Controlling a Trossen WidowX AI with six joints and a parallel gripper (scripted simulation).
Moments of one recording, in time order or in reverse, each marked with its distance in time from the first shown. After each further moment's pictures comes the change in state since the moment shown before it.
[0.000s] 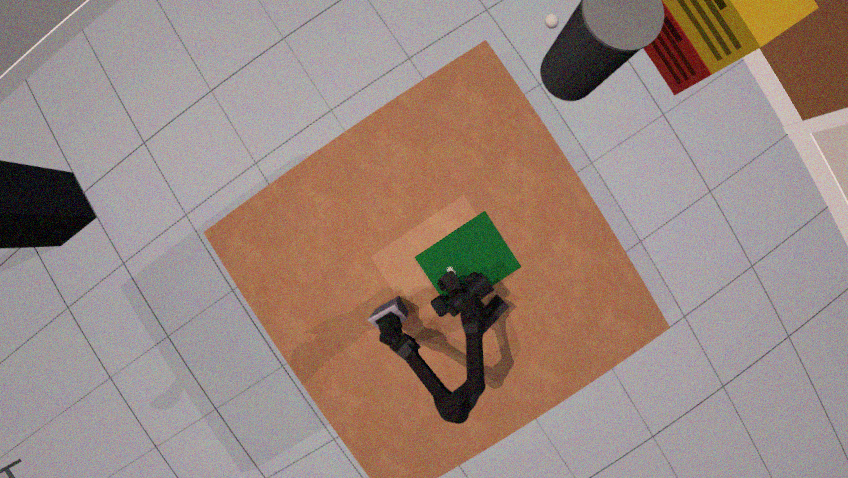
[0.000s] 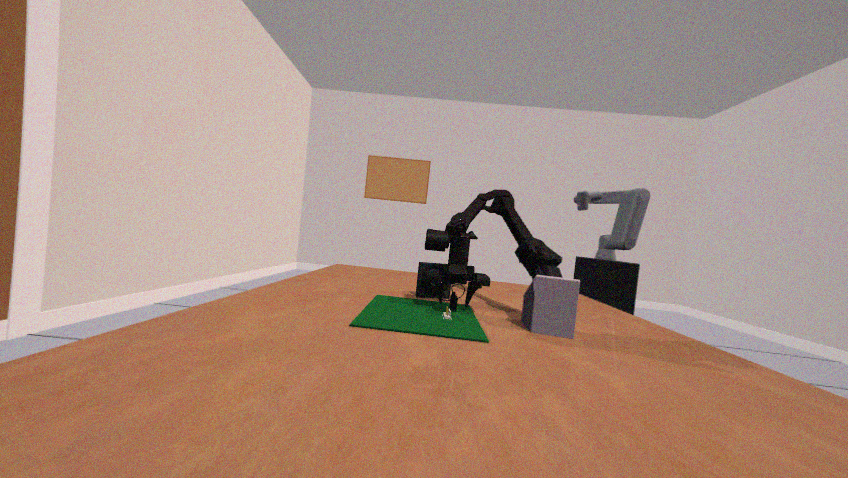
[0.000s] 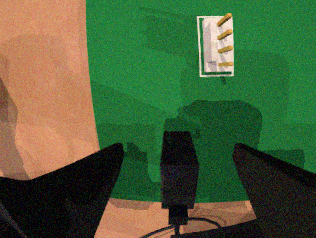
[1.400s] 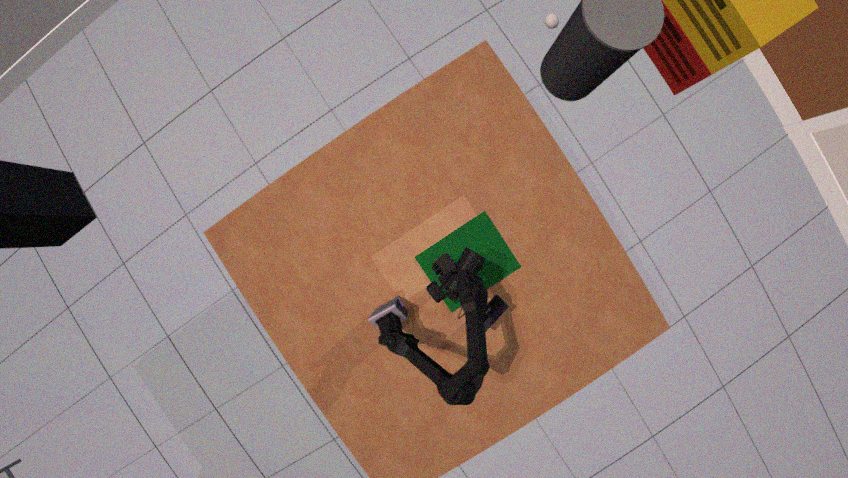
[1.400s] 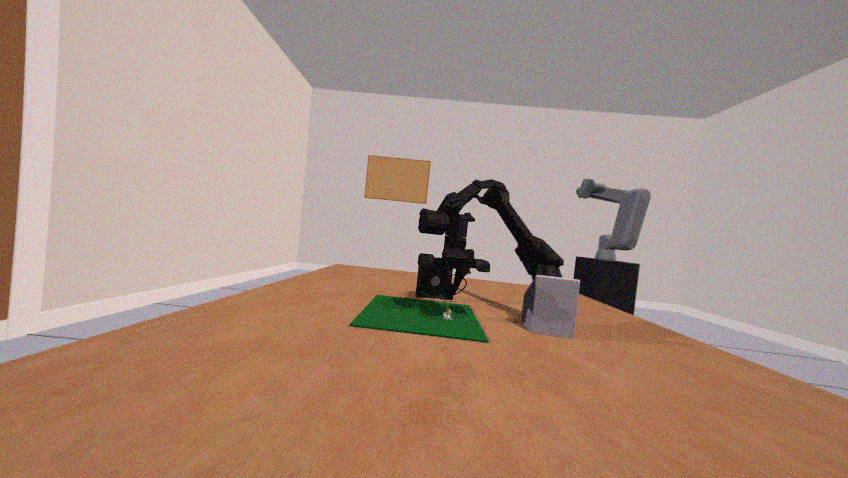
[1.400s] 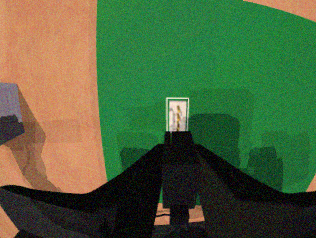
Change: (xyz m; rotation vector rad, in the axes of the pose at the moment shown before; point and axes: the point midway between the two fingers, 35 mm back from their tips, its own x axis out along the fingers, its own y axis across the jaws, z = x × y) arm -0.048 -0.023 0.061 -0.057 0.001 0.001
